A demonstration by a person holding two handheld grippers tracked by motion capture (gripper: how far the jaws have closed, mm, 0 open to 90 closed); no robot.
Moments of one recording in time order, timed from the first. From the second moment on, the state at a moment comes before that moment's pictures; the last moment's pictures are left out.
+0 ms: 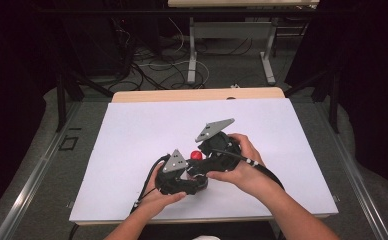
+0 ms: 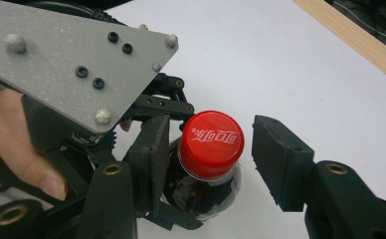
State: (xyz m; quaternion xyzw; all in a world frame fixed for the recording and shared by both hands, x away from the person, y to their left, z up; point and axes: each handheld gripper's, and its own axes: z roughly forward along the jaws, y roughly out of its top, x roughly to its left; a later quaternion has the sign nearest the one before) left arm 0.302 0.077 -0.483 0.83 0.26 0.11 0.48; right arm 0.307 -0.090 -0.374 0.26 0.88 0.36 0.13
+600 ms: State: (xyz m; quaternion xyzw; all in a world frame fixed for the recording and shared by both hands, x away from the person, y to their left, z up) left arm 0.302 0.075 -0.484 0.83 0.26 0.11 0.48; right arm 0.353 -0.105 -0.376 0.05 0.93 0.37 0.01
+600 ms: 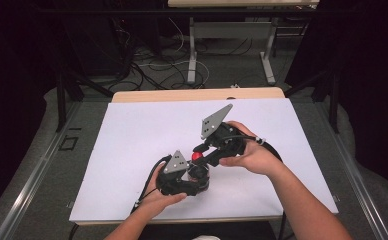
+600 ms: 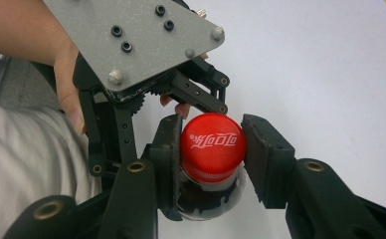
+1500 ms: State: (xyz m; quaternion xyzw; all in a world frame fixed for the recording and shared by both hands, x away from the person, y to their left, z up) left arm 0.302 0.076 -0.484 0.83 0.26 0.12 0.47; right arm 0.321 -0.090 -0.377 0.26 0.89 0.36 0.08
